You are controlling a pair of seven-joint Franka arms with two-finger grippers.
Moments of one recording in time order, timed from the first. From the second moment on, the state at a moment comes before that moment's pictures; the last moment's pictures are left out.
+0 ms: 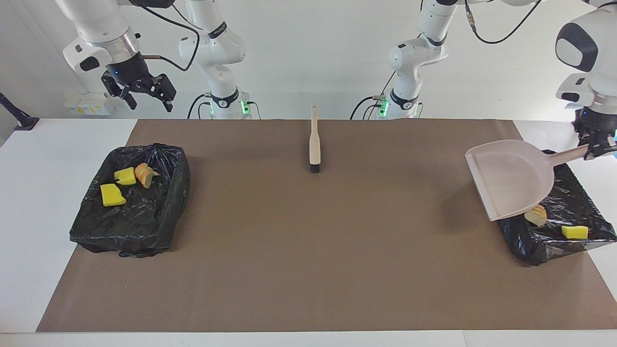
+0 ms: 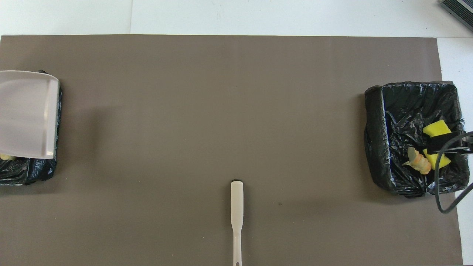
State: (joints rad) left arm 0.24 0.11 -0.13 -1.54 0.36 1.75 1.72; right arm 0.05 -0.13 -0.10 -1.65 -0.02 1.46 0.04
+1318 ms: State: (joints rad) left arm -0.58 0.12 -0.15 -1.85 0.11 1.96 -0.26; right arm 0.05 -0.13 -0.10 -1.65 -0.02 1.46 0.04
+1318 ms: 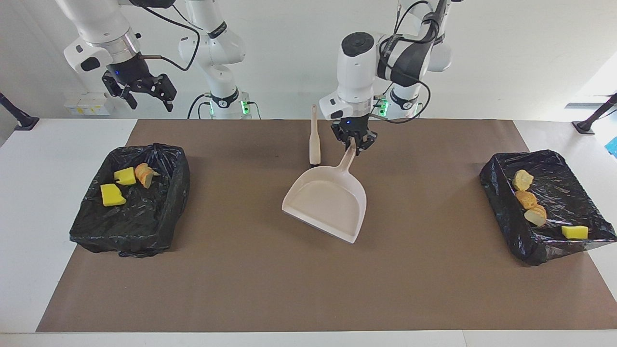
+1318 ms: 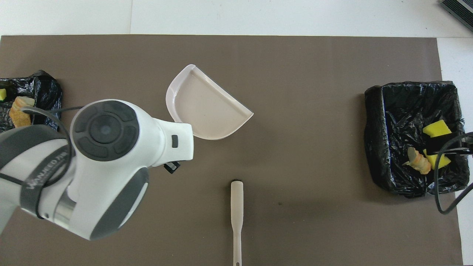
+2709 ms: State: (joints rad) left arm -0.49 0.24 -0.12 -1.88 0.10 2.13 -0.38; right arm 0.05 -0.13 -0.10 -1.66 -0.02 1.46 0.04
